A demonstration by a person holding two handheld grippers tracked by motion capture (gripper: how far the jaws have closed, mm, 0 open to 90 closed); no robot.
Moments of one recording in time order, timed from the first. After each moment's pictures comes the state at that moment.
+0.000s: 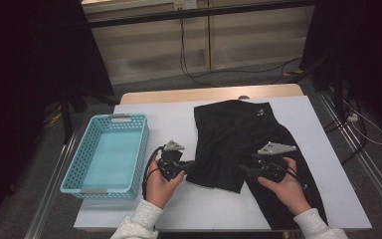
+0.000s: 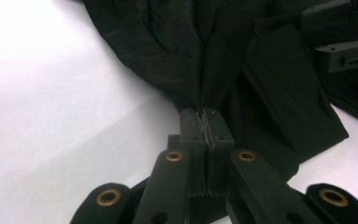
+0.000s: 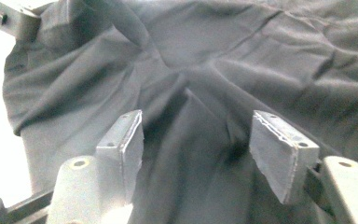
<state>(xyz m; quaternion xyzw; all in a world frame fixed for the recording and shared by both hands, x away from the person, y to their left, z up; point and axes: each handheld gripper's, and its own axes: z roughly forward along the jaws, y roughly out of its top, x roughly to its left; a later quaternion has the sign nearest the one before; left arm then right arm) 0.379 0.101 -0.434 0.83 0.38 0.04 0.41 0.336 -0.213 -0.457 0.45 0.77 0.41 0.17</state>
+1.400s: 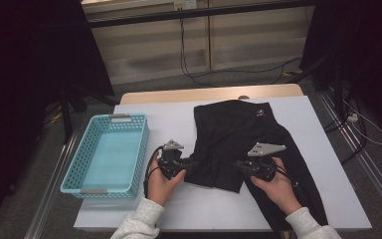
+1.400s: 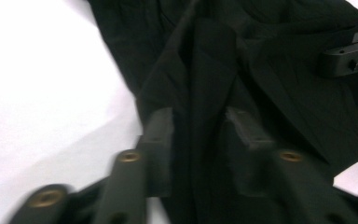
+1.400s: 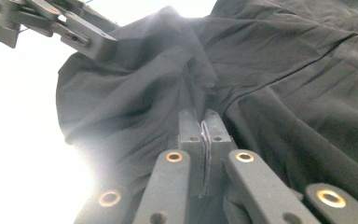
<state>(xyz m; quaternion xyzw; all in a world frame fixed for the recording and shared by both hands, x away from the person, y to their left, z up) 0.392 0.099 -0.453 0.82 0.38 0.03 0.42 0.339 -0.192 -0.457 0.39 0.79 0.45 0.13</state>
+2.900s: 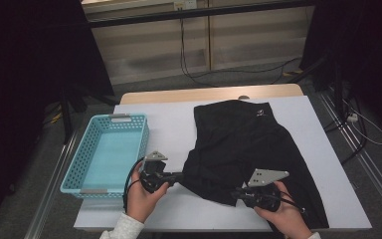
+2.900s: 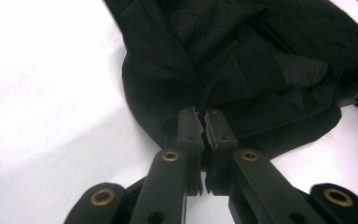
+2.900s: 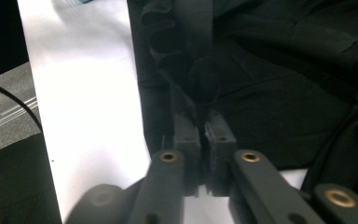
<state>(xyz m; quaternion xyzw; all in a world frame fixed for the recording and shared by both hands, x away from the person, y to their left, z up) 0.350 0.146 -0.429 0.83 0.39 0.00 0.40 0.270 -0.178 -0.454 0.33 0.82 0.45 0.10</state>
